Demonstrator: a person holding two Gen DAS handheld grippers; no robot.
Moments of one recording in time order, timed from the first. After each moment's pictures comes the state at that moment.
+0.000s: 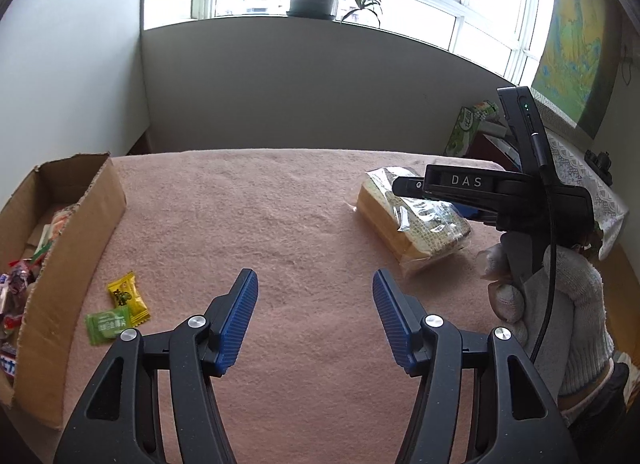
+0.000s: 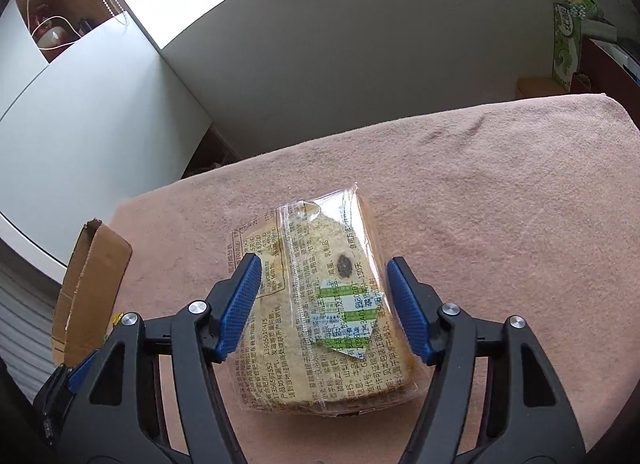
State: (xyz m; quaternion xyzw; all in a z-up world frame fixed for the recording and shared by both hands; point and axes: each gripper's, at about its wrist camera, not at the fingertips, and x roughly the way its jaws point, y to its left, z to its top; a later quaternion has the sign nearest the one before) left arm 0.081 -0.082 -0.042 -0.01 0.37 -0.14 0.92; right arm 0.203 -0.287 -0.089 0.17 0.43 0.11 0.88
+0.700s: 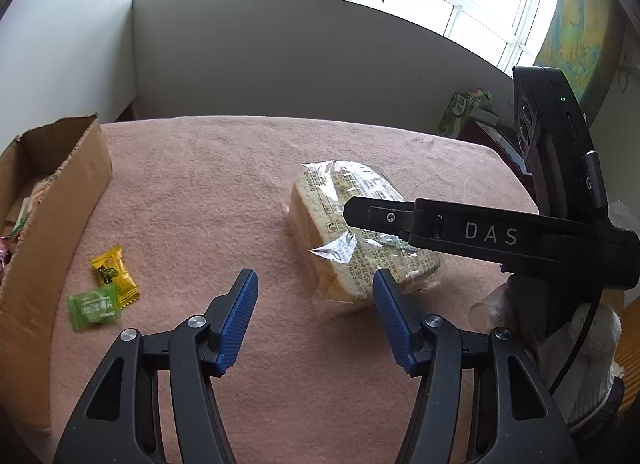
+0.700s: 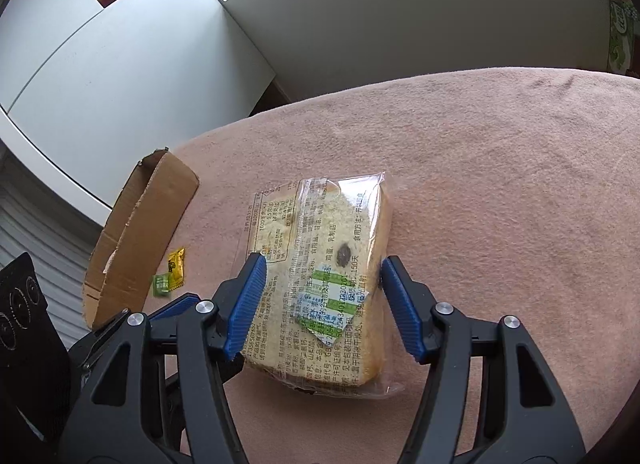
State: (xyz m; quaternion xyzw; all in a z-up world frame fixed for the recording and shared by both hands) left arm 0.093 -0.071 -0.058 -0.04 0.41 -0.17 0.89; right arm 0.164 -0.216 -0.093 0.17 0.46 0.21 0.85
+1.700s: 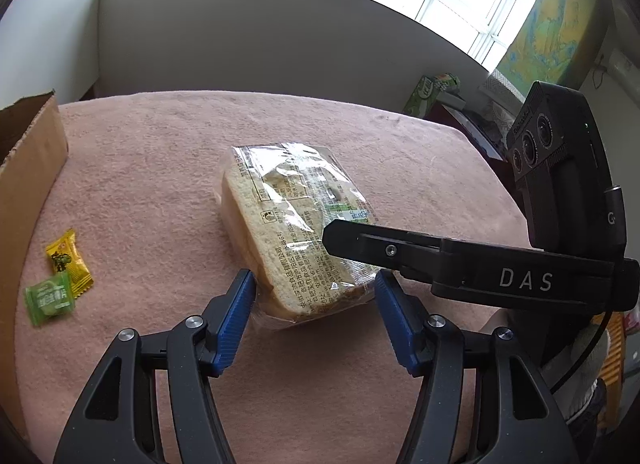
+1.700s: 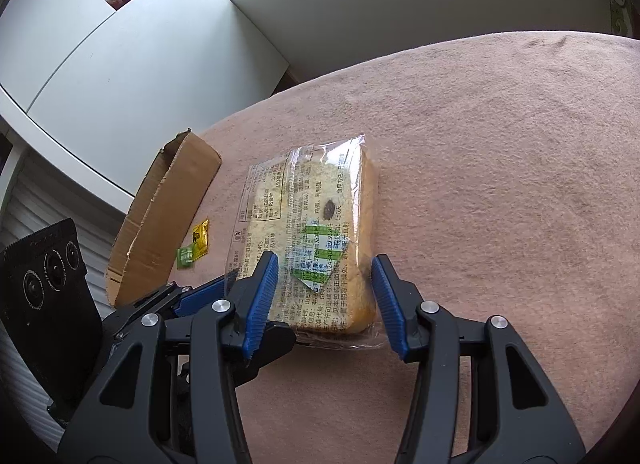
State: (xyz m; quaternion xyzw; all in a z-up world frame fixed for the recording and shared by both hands) left arm 0.095 -0.083 -0.069 -0.05 0.44 -0.24 0.87; right arm 0.137 -0.221 -0.097 0.19 0.47 0.24 0.83
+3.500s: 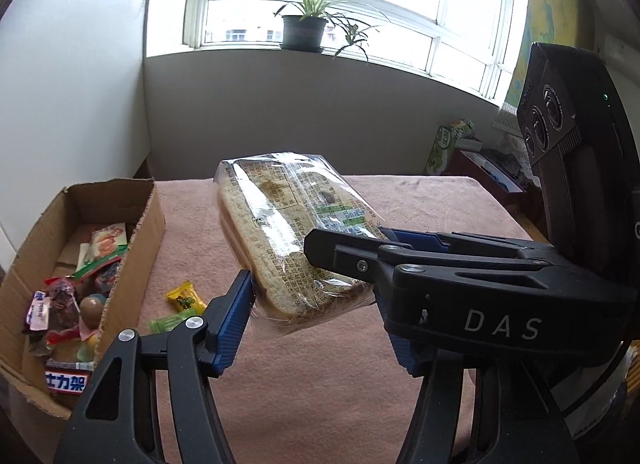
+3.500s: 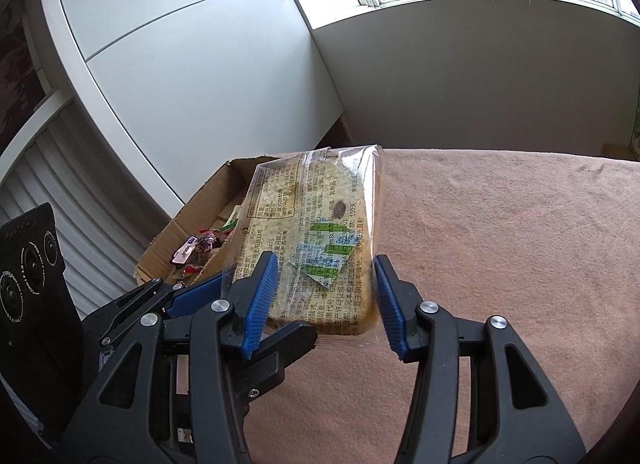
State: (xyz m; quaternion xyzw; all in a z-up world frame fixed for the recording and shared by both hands) left arm 0.058 -0.044 -0.013 -0.01 0.32 -0.18 0.93; right arm 0.099 -0.127 -0.011 0.11 0.37 0.26 0.89
